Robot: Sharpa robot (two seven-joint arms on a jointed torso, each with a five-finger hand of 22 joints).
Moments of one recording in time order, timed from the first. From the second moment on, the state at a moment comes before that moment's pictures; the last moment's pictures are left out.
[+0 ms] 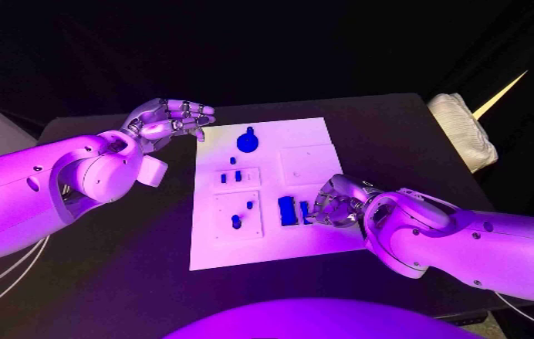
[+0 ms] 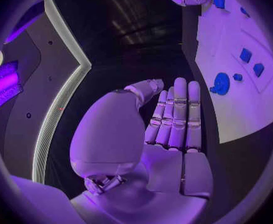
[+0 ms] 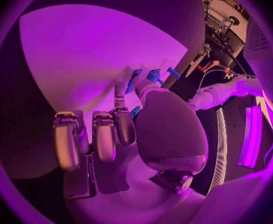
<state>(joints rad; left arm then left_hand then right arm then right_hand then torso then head) 1.21 -0.95 -0.05 1.52 -0.17 -0.11 0.28 1.40 -0.16 0.54 -0.01 0.32 0.87 0.22 0.21 0.26 0.91 0.16 0.39 0.07 0.98 0.07 0.94 0.35 0.17 0.76 0.17 0.96 0.73 1.05 -1.01 -0.19 1.89 -1.36 -0.48 -0.55 1.26 -0.22 0.30 0.23 0.05 1.12 0.05 0.31 0.49 1.47 -0.02 1.37 1.31 1.46 -0.08 1.56 1.31 0.01 1.46 0.03 1.53 1.31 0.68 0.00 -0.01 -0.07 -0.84</state>
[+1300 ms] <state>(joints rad) 1.19 -0.89 -0.05 1.44 -0.14 -0.12 0.34 1.32 -0.20 0.46 0.06 0.32 0.86 0.21 0.21 0.25 0.90 0.15 0.41 0.08 0.97 0.08 0.95 0.36 0.17 0.76 0.19 0.87 0.67 1.20 -0.98 -0.19 1.62 -0.74 -0.57 0.04 1.42 -0.18 0.18 0.27 0.13 0.96 0.13 0.25 0.45 1.16 0.05 0.66 1.10 1.40 -0.02 1.25 1.17 0.14 1.31 0.08 0.70 1.29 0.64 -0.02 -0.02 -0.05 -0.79</state>
